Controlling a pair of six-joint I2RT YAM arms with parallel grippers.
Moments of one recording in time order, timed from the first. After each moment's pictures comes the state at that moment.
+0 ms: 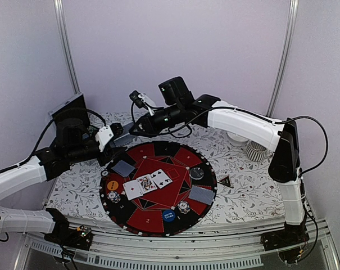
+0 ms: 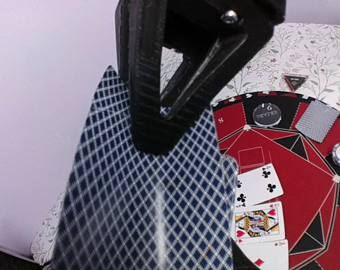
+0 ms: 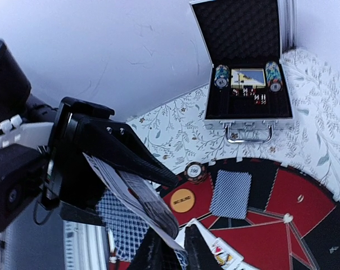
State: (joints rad) left arm -0.57 0.99 0.67 -0.04 0.20 0.57; right arm 0.94 2.17 2.13 -0.46 -0.49 0.12
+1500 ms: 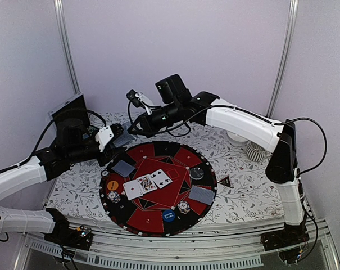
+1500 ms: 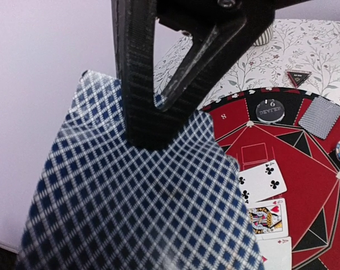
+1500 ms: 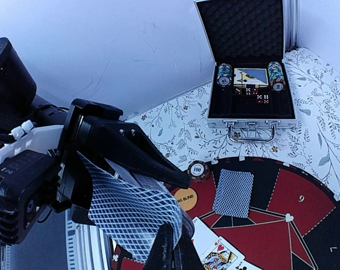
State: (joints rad) left arm -0.57 0.99 0.67 -0.04 0.18 0.57; right arm 0.96 2.20 2.22 -0.54 -0.49 0.11
